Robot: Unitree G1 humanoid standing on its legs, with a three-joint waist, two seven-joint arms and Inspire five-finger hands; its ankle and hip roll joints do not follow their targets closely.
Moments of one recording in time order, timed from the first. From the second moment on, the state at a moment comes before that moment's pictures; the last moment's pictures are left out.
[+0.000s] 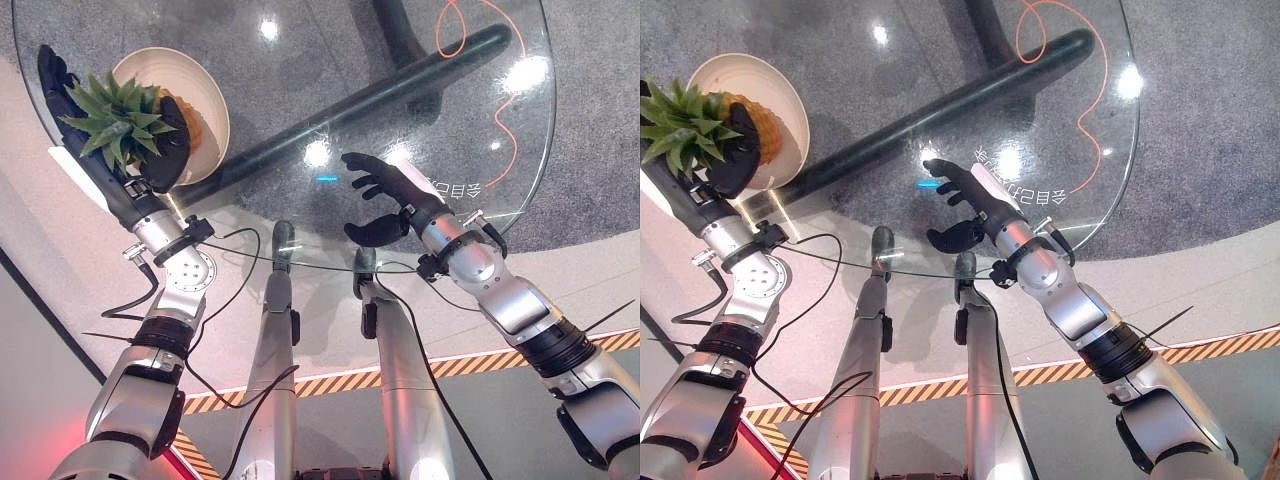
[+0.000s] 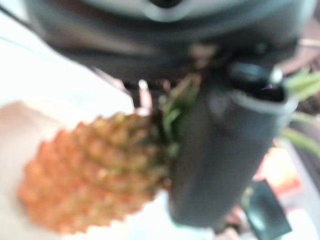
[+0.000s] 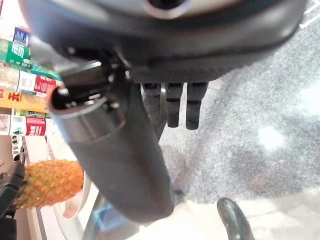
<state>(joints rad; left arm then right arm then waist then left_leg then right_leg) -0.67 0.51 -0.20 0.69 -0.11 -0.74 0.96 -0.66 -0.66 0.53 0.02 0.11 0.16 -0.02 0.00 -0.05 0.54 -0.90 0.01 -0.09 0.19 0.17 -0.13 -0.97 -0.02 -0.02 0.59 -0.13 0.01</state>
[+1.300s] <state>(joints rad) -0.54 0.62 -0.15 0.53 0.32 -0.50 1.09 -0.57 -0.68 0.51 -0.05 0.12 0.19 0.02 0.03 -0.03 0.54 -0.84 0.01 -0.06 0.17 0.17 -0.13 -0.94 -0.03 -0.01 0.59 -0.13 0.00</state>
